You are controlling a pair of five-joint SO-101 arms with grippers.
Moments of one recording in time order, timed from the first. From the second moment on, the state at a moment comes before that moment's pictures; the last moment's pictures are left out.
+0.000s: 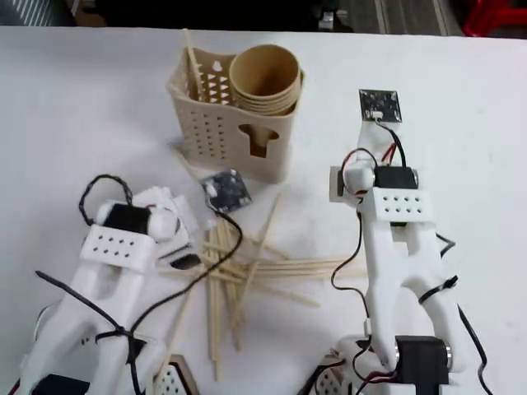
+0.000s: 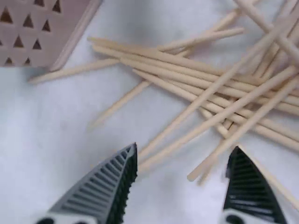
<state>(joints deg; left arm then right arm) 6.7 -32.8 51.7 61.7 -54.3 -2.7 -17.6 31.5 58.6 0.4</state>
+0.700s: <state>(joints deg) 12.8 -7.0 43.6 60.1 -55.3 -2.7 -17.6 31.5 58.6 0.4</state>
